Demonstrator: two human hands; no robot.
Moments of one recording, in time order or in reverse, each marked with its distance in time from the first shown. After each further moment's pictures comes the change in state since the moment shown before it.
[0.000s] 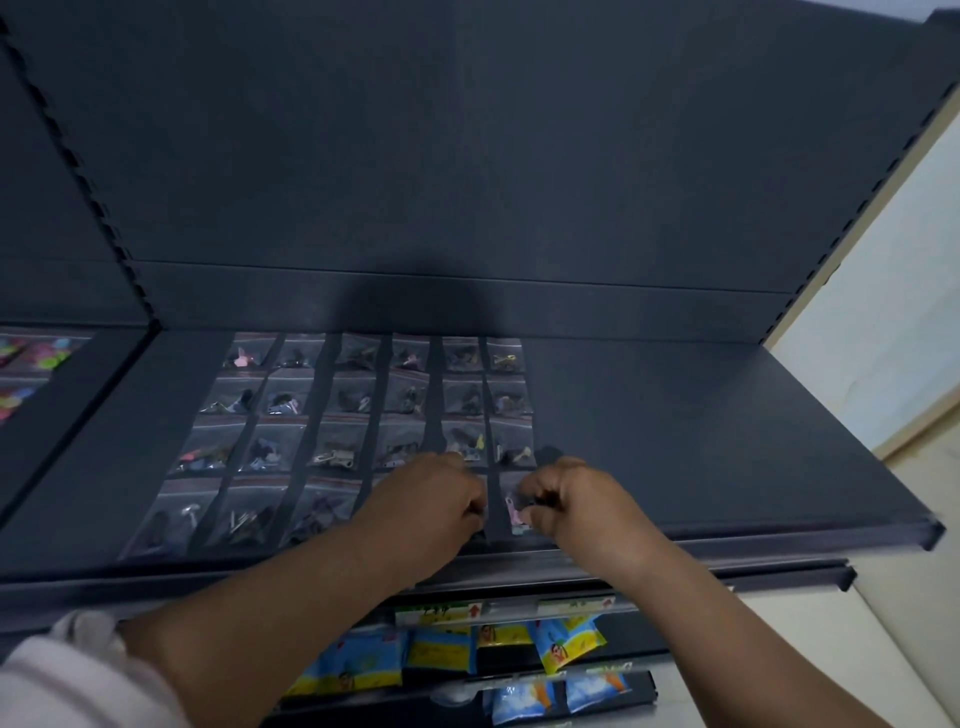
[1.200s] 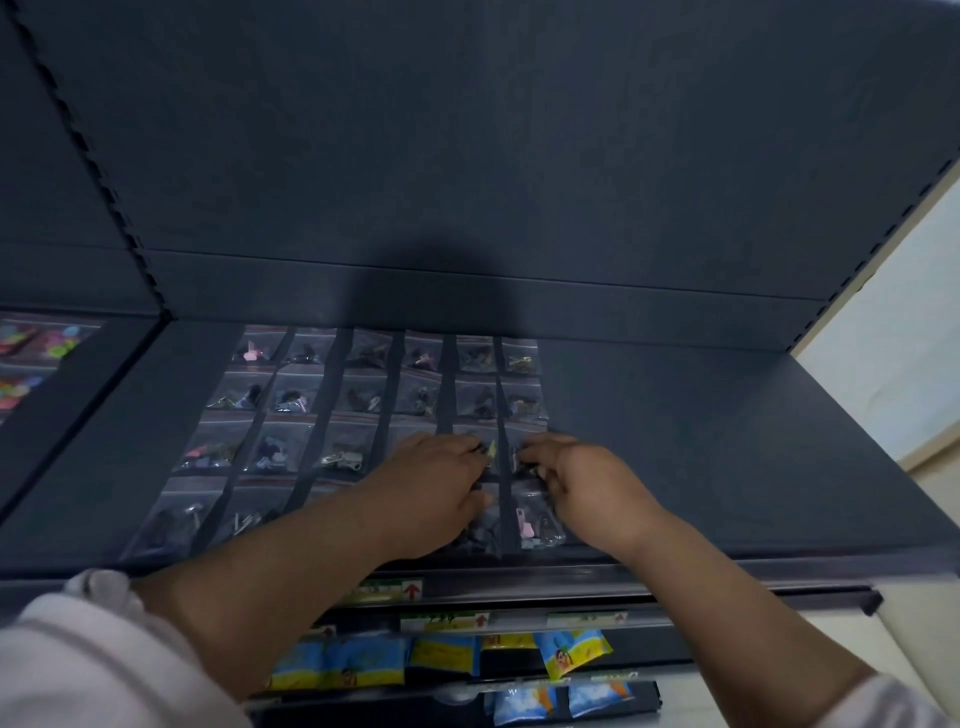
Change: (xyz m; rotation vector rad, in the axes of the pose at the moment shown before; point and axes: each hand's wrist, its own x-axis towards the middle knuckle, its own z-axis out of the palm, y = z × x) left_hand 0.019 -0.017 -0.013 0.095 -0.143 0.020; right_hand 0.036 0.002 -0.006 -0.127 -0.024 -0.164
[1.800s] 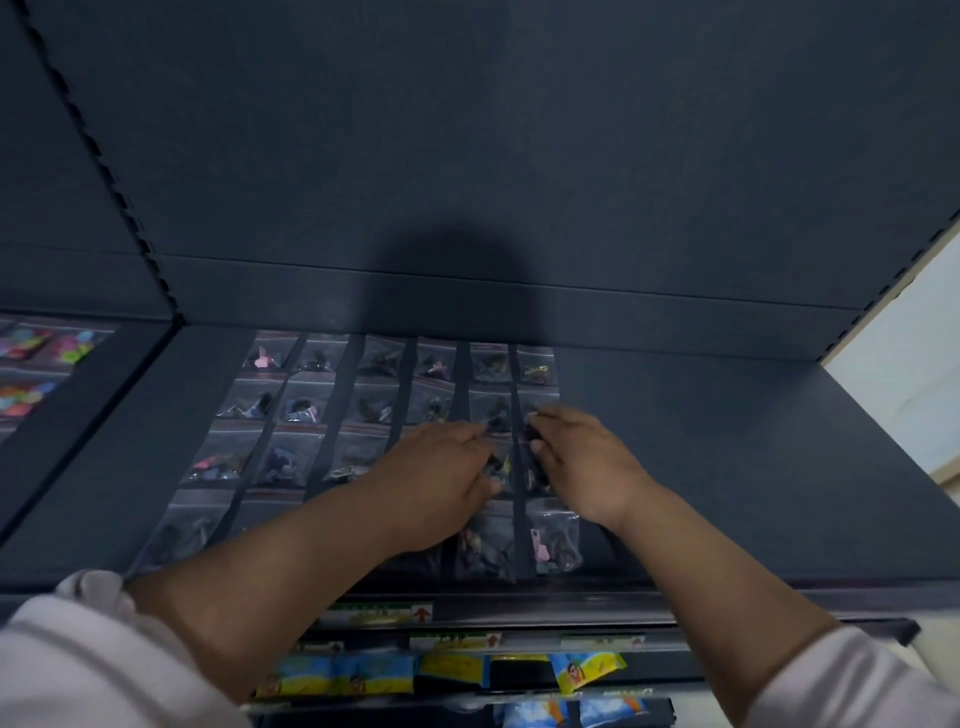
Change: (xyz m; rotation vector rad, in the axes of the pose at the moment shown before) left_hand 0.011 -0.015 -0.009 -0.031 0.074 -0.024; right_hand 0.045 0.004 -0.002 -0.098 -0.035 0.092
